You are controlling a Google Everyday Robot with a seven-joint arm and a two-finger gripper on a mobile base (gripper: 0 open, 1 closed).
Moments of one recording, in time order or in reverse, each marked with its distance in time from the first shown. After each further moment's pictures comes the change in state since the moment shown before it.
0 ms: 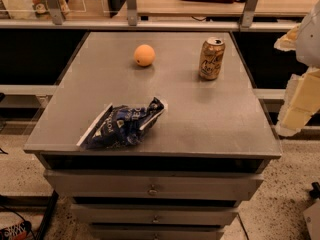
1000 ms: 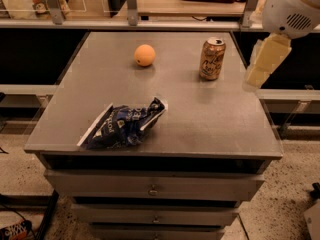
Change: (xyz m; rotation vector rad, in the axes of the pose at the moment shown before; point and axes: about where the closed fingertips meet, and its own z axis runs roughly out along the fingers) arm -0.039 -0.086 0.022 0.078 -0.079 0.000
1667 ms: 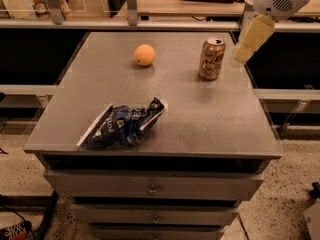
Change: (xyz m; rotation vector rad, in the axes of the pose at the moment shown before) arm -0.023 -0.067 0.016 0.072 -0.096 0.046
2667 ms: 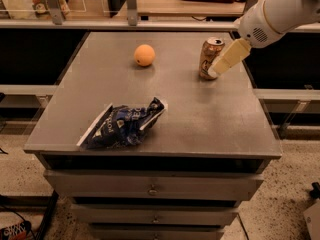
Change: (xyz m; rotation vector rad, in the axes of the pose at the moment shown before) arm -0.002 -0.007 0.074 -0.019 -0.223 0.183
